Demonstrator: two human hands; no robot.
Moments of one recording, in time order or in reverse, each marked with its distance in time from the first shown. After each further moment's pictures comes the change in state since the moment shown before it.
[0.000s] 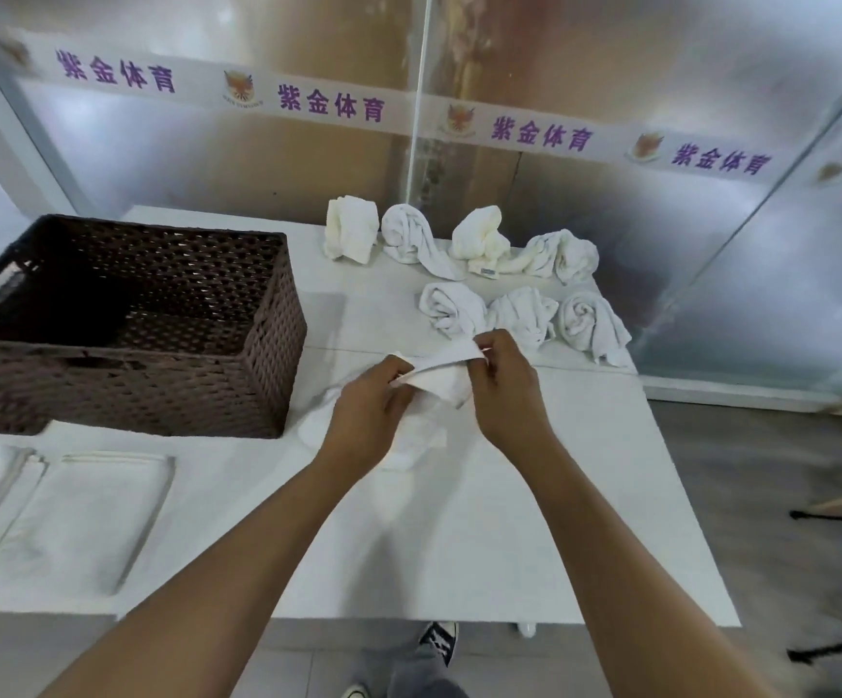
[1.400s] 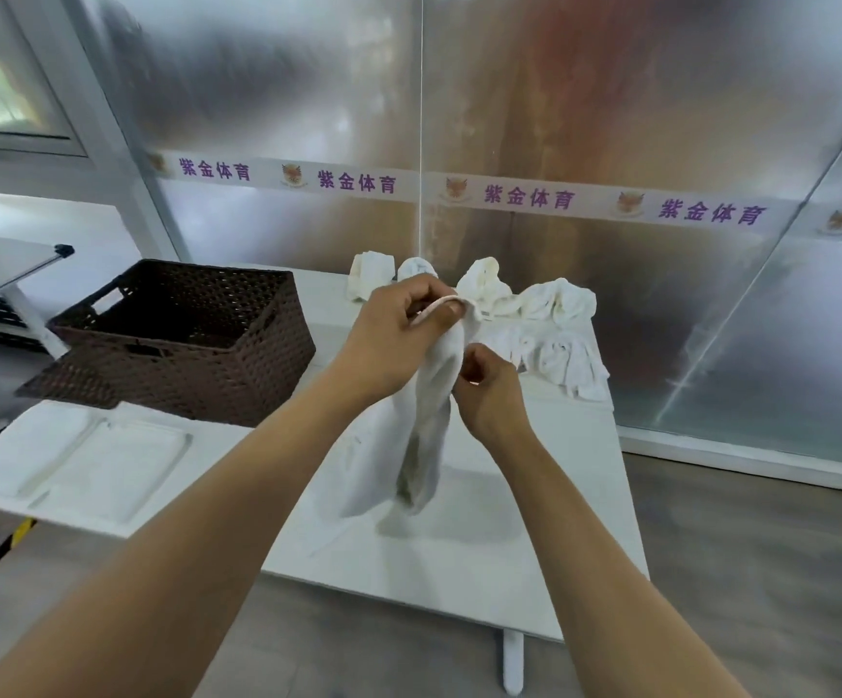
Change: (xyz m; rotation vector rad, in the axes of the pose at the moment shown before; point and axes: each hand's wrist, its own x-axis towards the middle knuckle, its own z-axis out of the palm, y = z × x) left_hand -0.031 0.291 0.058 -0.140 0.145 0.095; right_hand -0.049 0.031 -0.176 0.337 -0.136 -0.055
